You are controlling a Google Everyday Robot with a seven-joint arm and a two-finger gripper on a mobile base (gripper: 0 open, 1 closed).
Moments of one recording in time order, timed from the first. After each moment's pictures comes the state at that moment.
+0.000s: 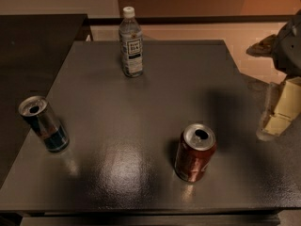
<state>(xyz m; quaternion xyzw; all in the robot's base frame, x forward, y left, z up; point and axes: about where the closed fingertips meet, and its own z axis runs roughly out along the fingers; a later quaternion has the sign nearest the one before) 0.421 -0.199 0.963 -0.63 0.75 0.02 0.18</state>
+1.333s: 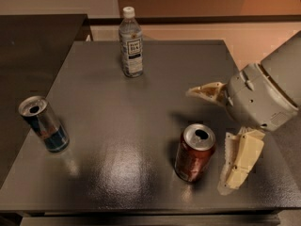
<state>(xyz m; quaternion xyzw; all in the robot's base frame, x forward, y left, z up) 0.351 -0.097 0.916 -0.72 0.63 0.20 0.23</state>
